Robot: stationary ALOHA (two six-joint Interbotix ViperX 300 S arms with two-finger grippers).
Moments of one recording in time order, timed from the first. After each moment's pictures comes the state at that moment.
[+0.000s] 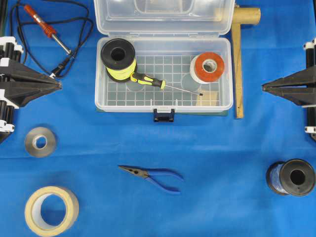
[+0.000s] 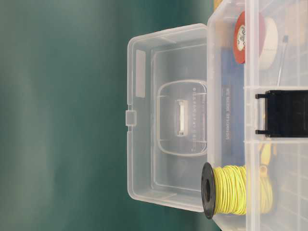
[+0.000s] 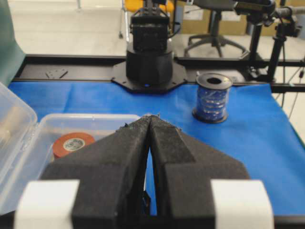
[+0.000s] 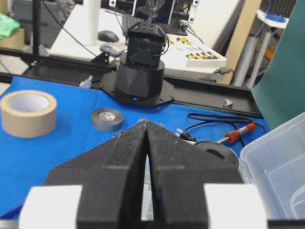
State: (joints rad) left arm 0.00 -0.97 1.18 0.00 -0.29 0.00; right arm 0.00 -0.96 1.17 0.00 -0.29 0.00
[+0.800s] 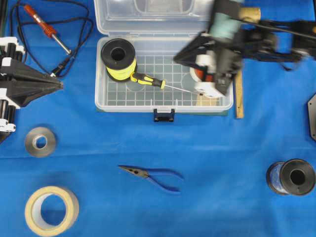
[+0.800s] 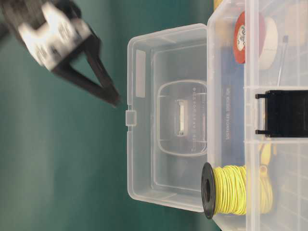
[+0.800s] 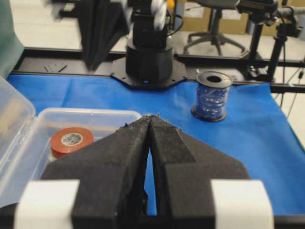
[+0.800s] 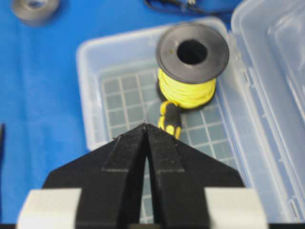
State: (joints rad) left arm 0.00 -0.96 1.18 -0.03 -0.29 0.00; right arm -0.19 -0.19 0.44 0.04 0.42 0.21
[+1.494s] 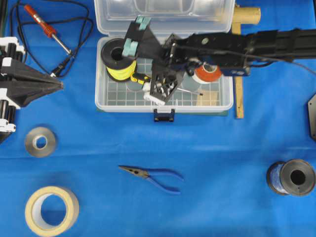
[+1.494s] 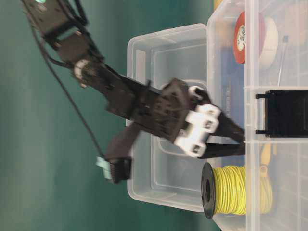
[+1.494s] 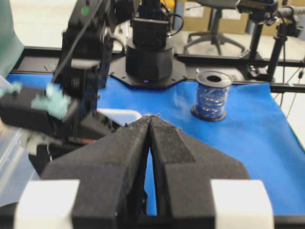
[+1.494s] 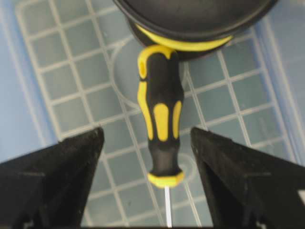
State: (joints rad) left arm 0.00 -0.96 1.18 -0.03 -0.29 0.00; right arm -0.20 0.34 0.16 0.04 0.62 0.29
